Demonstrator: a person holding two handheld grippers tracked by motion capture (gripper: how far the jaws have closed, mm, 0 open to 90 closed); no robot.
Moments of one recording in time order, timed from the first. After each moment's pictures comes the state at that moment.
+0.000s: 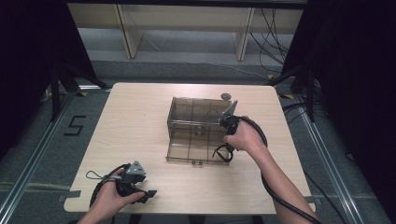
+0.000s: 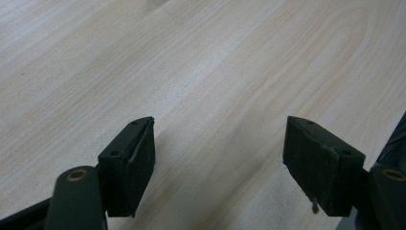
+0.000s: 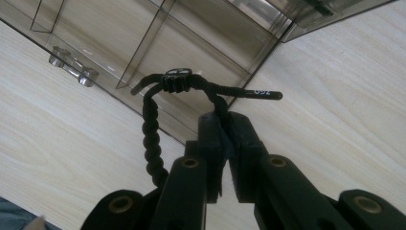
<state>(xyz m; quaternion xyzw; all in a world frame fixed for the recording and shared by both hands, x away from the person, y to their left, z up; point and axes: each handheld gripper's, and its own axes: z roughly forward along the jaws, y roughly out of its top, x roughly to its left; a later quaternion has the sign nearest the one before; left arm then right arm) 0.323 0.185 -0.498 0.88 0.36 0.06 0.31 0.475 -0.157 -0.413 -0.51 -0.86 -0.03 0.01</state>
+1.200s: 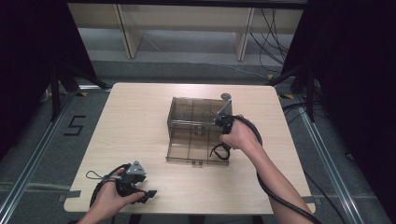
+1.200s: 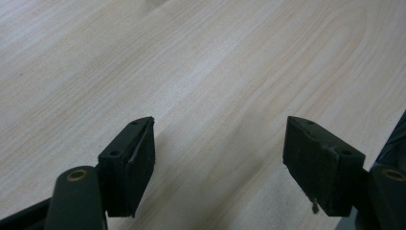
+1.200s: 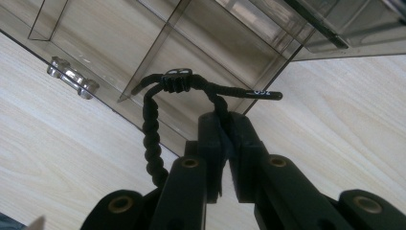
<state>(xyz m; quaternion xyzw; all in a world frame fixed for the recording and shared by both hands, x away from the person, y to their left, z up) 0.323 0.185 -0.498 0.88 0.35 0.06 0.31 0.481 -0.144 -0.418 -0.50 -0.87 -0.03 0.01</state>
